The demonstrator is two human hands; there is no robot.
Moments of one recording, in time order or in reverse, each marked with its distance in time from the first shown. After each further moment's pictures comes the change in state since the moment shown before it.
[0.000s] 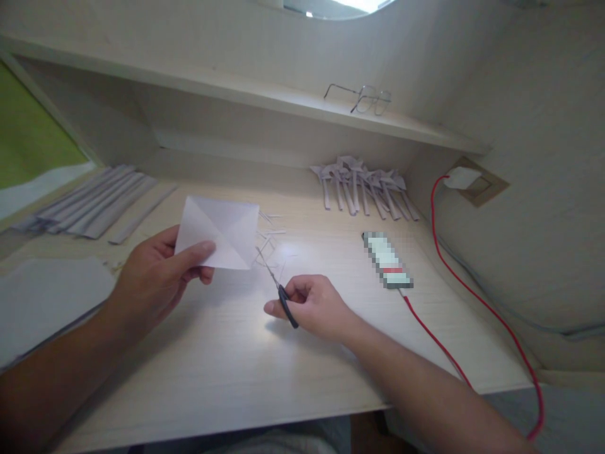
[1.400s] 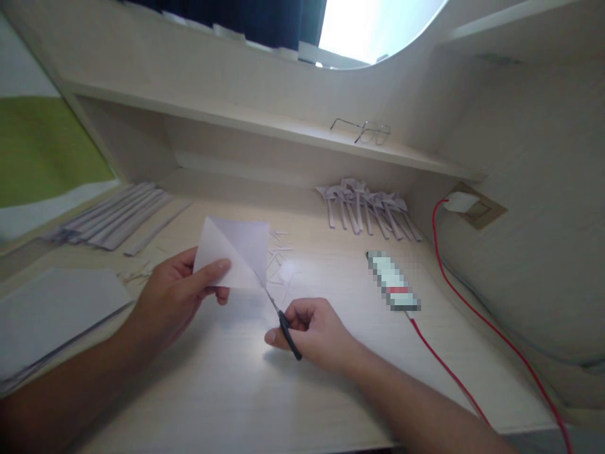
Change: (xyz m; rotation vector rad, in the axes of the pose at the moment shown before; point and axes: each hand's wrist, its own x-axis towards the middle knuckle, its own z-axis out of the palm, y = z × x) left_hand -0.008 -0.002 0.004 -0.059 -0.047 -0.023; right_hand -0.001 0.009 0.011 0.101 -0.057 -0.038
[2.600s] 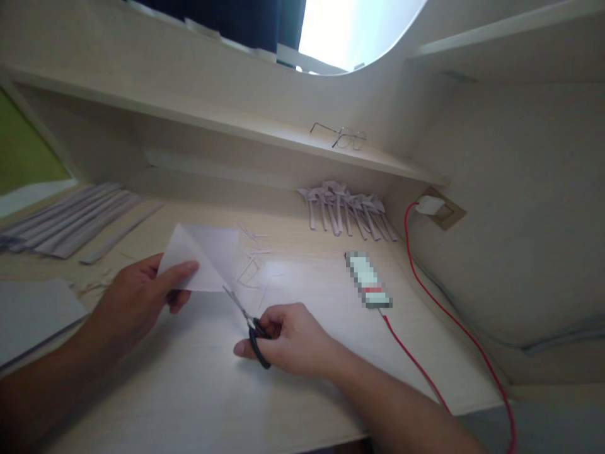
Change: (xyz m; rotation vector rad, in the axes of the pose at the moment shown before) left_hand 0.008 0.008 -0.007 0.462 0.128 -0.074; right_hand -0.005 -0.013 -0.006 -0.189 -0.059 0.065
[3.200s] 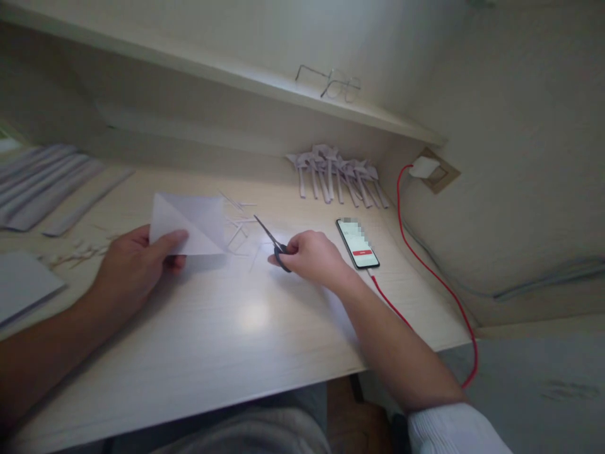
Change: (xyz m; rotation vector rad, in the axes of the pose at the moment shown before) left_hand 0.008 -0.022 0.023 -0.128 0.090 -0.073; right_hand 0.013 -0.011 -0.065 -0.591 0.390 -0.037
